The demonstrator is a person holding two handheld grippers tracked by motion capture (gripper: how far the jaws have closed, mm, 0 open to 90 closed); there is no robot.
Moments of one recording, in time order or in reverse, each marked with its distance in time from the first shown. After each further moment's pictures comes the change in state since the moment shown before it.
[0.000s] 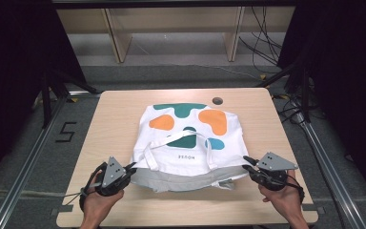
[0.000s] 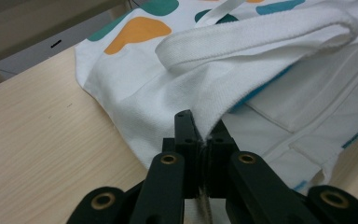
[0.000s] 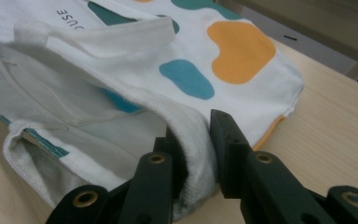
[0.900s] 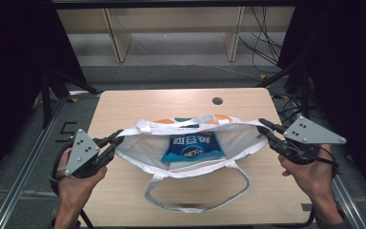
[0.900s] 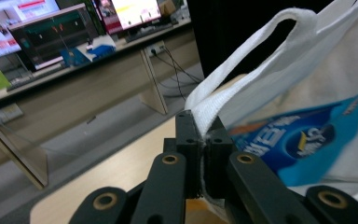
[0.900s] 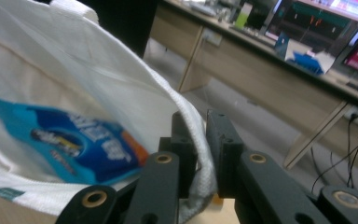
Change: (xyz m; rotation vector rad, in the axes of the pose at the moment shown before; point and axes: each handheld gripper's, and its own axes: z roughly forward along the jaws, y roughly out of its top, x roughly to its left) left arm 0.020 0.105 -0.076 -0.307 0.094 0.062; right arm -0.028 0.117 -0.078 -0.220 -0.094 -0.102
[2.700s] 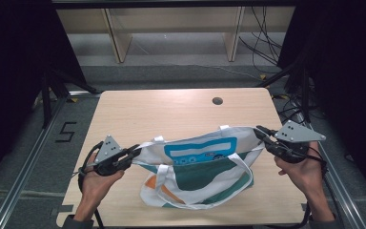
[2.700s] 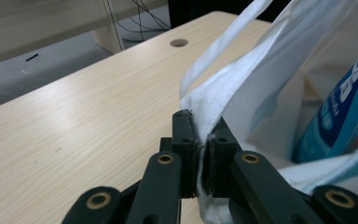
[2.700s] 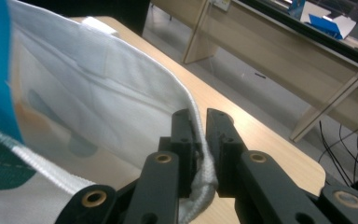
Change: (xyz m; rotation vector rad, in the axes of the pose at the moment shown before) left arm -0.004 -0.084 0.062 0.223 -0.166 -0.124; right arm -0.011 -0.049 0.031 0.125 0.025 0.013
